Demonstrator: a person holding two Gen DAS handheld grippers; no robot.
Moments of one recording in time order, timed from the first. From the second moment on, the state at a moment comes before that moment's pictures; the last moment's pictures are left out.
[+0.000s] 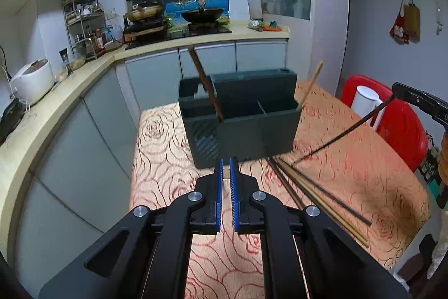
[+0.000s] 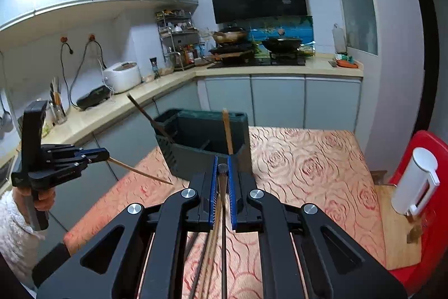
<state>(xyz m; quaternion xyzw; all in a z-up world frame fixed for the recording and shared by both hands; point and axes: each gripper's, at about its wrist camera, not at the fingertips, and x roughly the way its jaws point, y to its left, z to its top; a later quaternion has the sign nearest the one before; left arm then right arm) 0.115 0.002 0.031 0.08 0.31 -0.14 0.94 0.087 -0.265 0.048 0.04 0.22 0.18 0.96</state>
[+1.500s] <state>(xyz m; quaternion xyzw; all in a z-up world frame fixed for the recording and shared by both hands) 0.229 -0.036 0.070 0.07 0.33 -0.14 0.93 0.206 -0.213 0.099 -0.03 0.22 0.13 0.97</state>
